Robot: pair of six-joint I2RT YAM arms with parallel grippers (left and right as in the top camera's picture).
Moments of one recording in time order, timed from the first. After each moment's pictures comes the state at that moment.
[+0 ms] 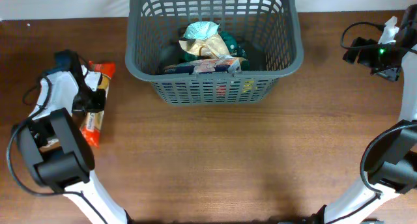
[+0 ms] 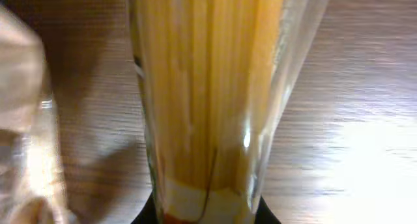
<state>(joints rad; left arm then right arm) 0.31 2.09 1.56 -0.96 -0.03 0.33 -0.40 2.00 1.92 -1.11 -0.21 0.04</state>
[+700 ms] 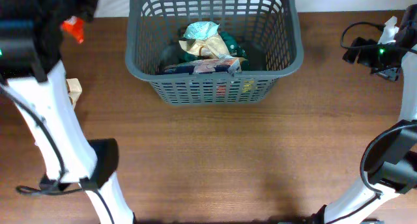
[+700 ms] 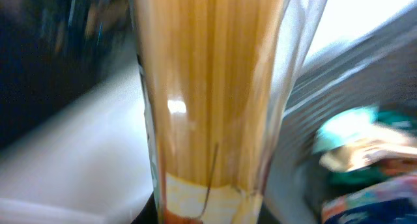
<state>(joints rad) 0.00 2.09 3.11 -1.41 0.15 0.57 -0.40 2.00 1.92 -1.11 -0.20 0.04</state>
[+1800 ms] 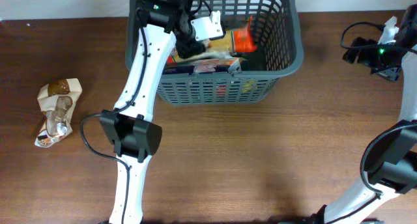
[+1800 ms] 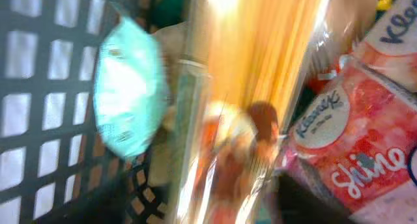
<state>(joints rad) -0.33 2.40 2.66 -1.37 0.12 0.98 -0.40 2.00 1.92 -1.11 -0.20 0.05</state>
